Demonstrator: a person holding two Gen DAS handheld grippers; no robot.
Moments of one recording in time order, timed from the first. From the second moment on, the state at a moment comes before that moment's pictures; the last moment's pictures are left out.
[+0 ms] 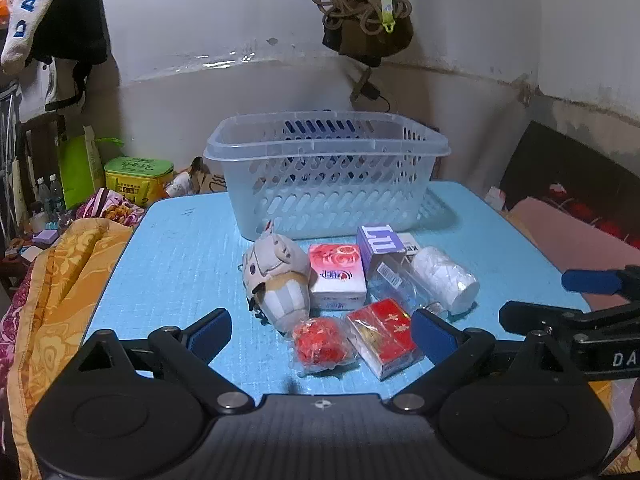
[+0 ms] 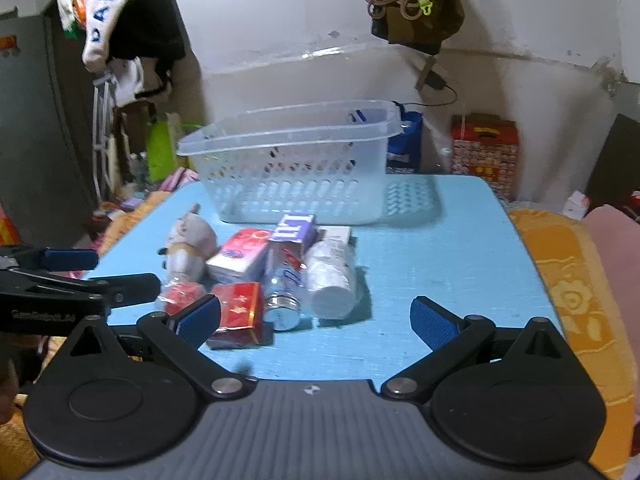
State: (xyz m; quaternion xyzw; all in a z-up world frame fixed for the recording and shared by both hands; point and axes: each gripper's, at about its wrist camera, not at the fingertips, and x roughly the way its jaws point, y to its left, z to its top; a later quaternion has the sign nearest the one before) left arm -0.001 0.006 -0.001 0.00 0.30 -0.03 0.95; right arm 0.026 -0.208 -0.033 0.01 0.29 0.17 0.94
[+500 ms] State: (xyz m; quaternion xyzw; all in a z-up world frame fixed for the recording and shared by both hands) left arm 0.002 0.002 -0.008 0.02 0.32 -0.02 0.95; right arm 0.020 -0.205 -0.029 -0.02 0.26 0.18 0.95
